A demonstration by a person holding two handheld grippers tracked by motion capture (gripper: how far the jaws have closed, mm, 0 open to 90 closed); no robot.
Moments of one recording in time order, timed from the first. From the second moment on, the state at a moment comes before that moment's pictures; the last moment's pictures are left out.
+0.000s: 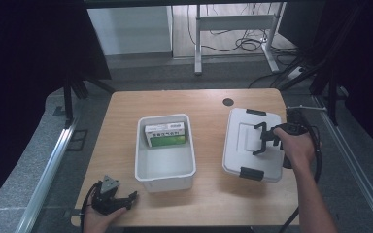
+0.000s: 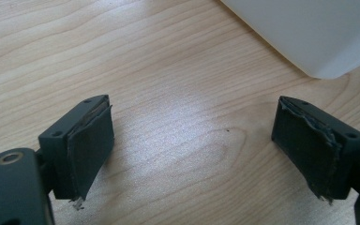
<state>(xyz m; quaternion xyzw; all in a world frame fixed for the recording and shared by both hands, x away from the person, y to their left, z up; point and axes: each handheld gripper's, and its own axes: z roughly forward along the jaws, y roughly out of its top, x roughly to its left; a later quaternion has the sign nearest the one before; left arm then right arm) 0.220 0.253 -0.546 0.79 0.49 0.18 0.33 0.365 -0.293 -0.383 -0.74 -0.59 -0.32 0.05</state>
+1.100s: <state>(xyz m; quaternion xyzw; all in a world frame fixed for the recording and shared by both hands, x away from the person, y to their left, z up) 0.220 0.253 -0.546 0.79 0.48 0.18 0.33 0.347 -0.259 -0.330 -0.68 -0.65 -0.35 0.02</state>
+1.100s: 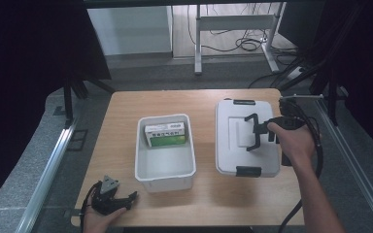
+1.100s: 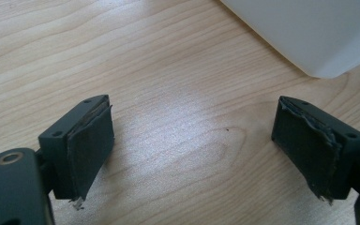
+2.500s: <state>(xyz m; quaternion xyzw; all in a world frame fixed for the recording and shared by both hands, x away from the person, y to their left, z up) 0.220 0.254 -0.546 0.79 0.48 0.18 0.33 0.349 -0.208 -0.299 -0.64 -0.66 -0.39 0.06</state>
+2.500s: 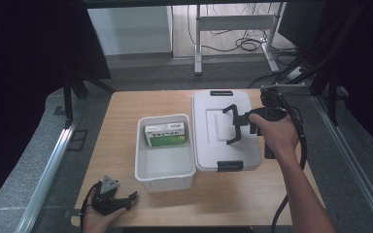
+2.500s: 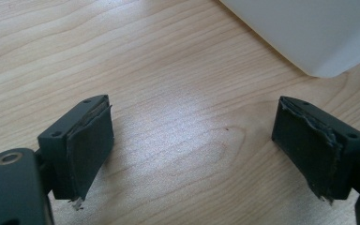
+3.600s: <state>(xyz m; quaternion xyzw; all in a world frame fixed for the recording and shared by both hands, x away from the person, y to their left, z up) 0.220 0.254 -0.546 0.79 0.48 0.18 0.33 0.363 -0.140 -0.295 -0.61 -0.69 -0.38 0.09</state>
